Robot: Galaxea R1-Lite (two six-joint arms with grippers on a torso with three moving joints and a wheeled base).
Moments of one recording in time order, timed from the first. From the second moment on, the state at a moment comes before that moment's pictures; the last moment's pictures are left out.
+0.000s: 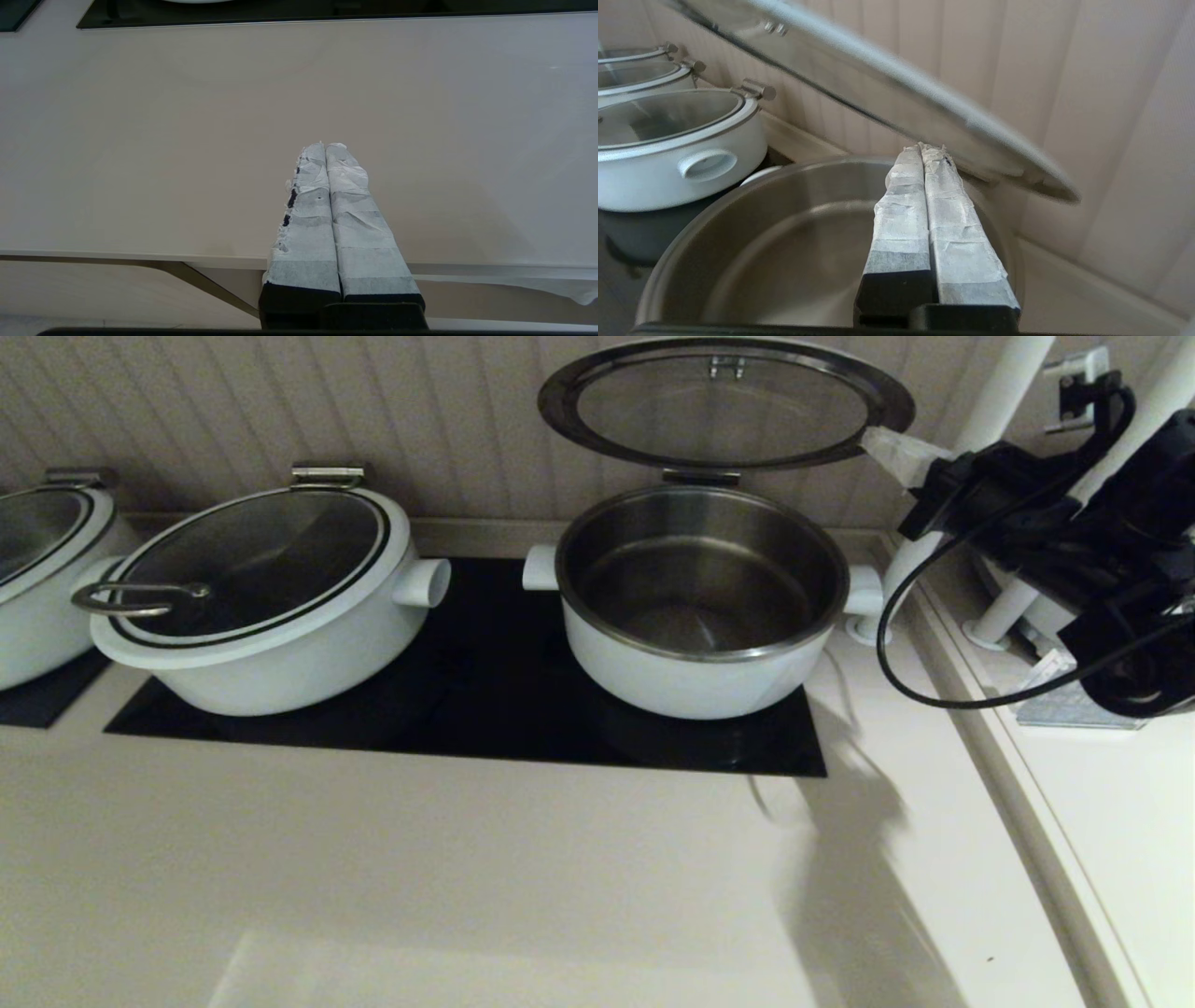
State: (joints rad) left arm 0.01 0.00 0.00 -0.01 -0.03 0.05; right arm 0.12 1.86 -1.23 -1.16 0.53 0.07
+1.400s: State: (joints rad) left arm 0.01 0.00 0.00 -0.01 -0.03 0.05; right arm 0.12 1.91 -1.52 -1.02 0.53 0.08
